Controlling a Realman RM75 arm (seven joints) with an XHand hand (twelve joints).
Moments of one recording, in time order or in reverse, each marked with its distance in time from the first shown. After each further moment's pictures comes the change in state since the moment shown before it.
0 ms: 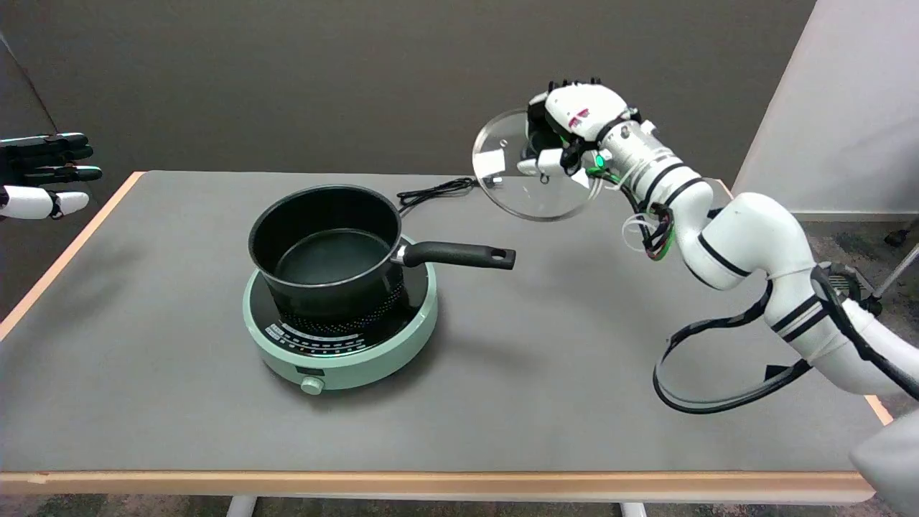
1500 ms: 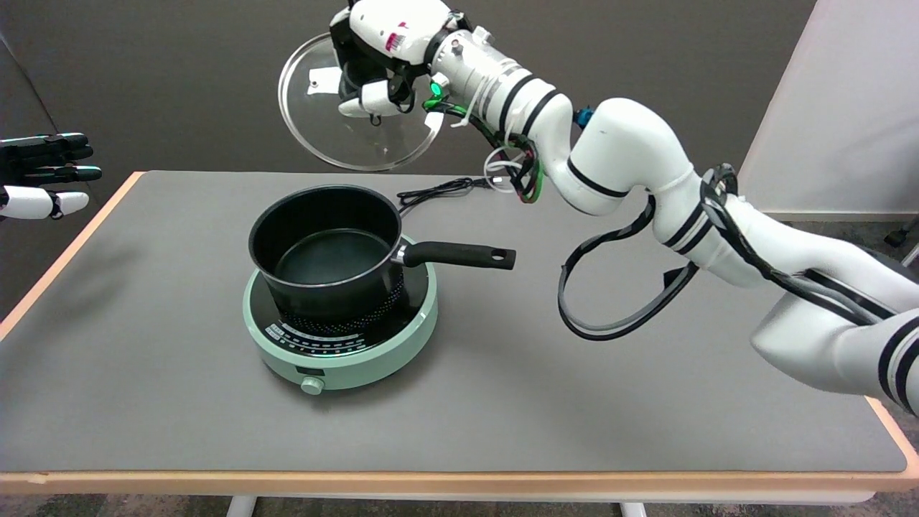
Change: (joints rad) arm 0.549 -0.192 -0.533 -0.077 0.010 0.029 0.100
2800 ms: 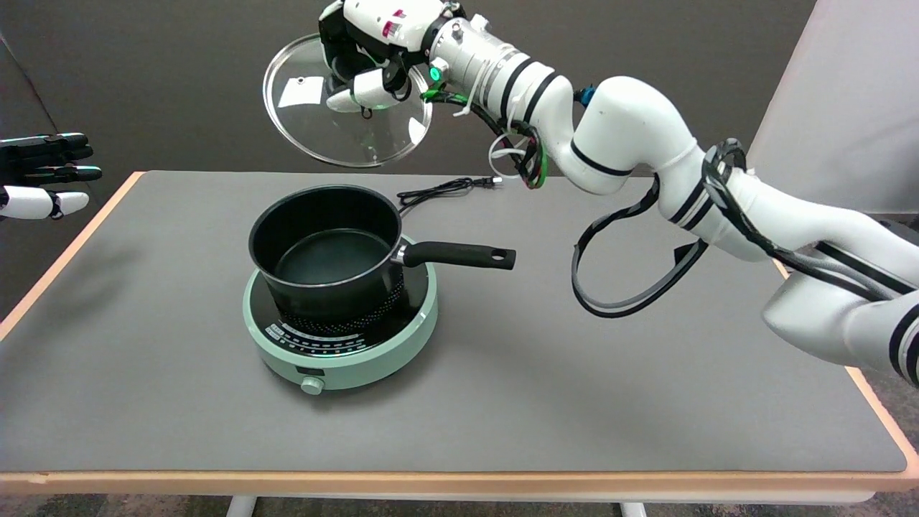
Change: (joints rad) arm 0.099 0.032 -0.098 -0.069 0.004 -0.077 0.209
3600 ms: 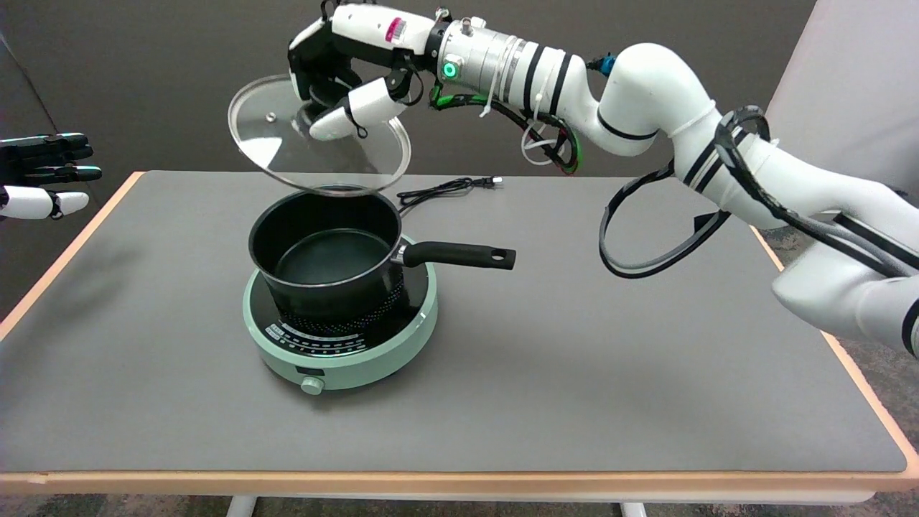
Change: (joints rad) arm 0.089 0.030 -0.008 -0.226 -0.217 -0.523 0.538
